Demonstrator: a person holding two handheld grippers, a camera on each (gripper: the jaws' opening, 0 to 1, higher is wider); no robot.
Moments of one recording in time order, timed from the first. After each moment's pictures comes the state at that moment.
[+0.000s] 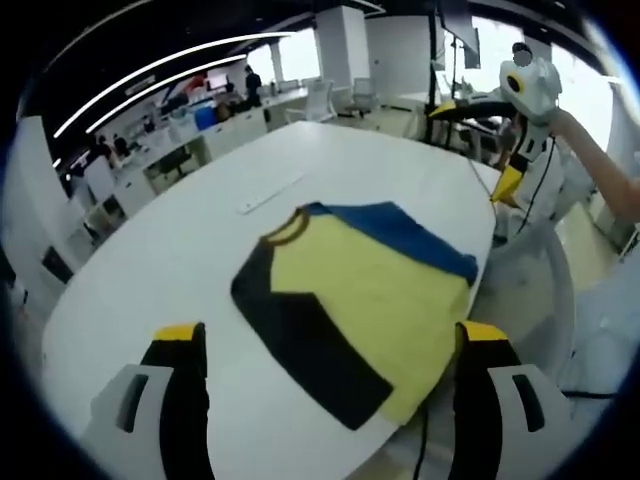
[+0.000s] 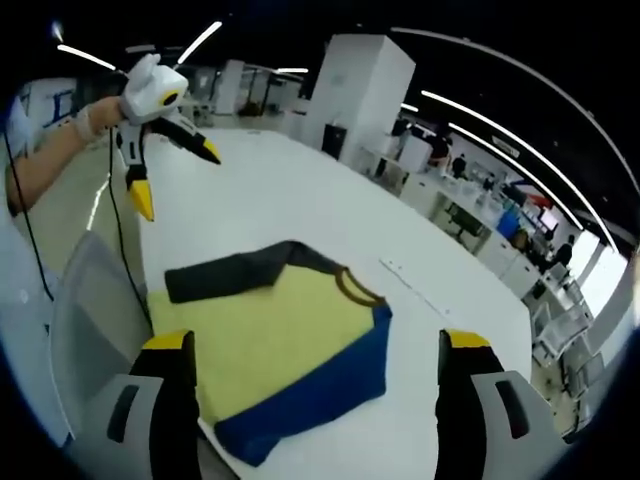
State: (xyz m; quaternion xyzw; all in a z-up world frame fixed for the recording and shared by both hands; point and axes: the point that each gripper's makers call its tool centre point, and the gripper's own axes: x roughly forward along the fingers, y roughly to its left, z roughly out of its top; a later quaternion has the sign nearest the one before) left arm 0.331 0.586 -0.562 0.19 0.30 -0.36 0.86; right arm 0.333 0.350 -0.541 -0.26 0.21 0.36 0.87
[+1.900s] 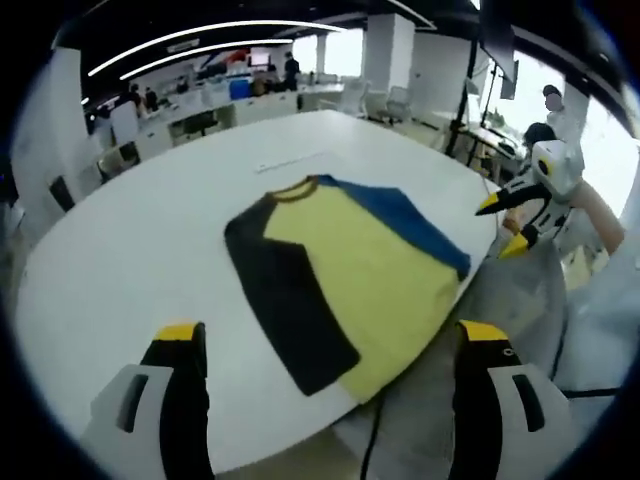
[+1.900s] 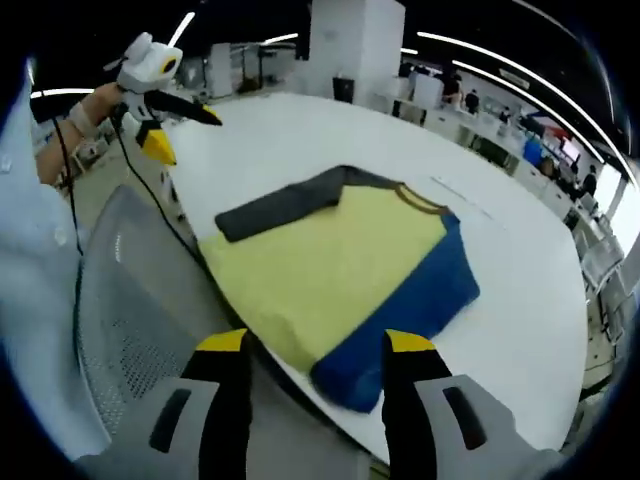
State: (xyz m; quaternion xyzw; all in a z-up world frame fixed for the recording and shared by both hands) left arm 0.283 0.615 -0.613 0.09 0.35 -0.30 0.88; right arm 0.237 0.356 -0.660 -0.19 0.35 0.39 0.83
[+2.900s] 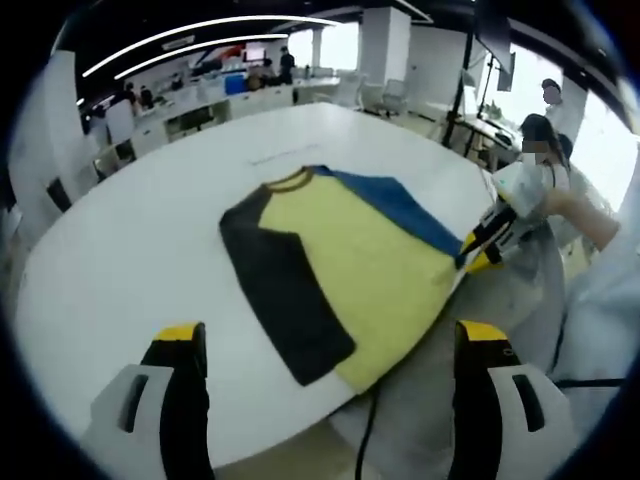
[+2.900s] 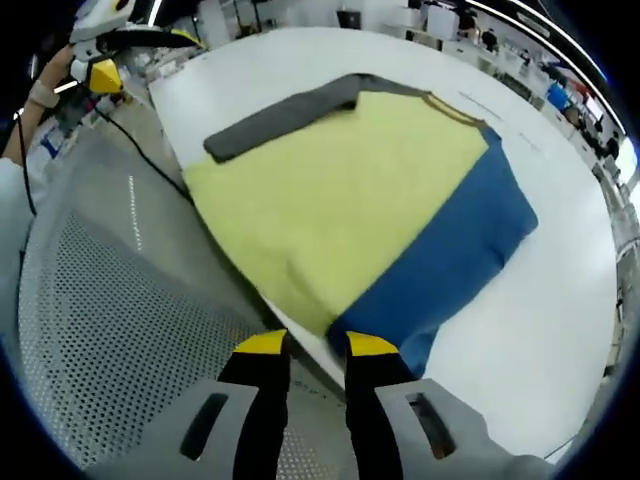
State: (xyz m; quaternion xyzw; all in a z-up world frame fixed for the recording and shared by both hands) left arm 0.273 0.614 -0.621 0.10 0.36 -0.31 0.87; right arm 0.232 0.351 -0.748 -0.19 0.48 0.38 0.77
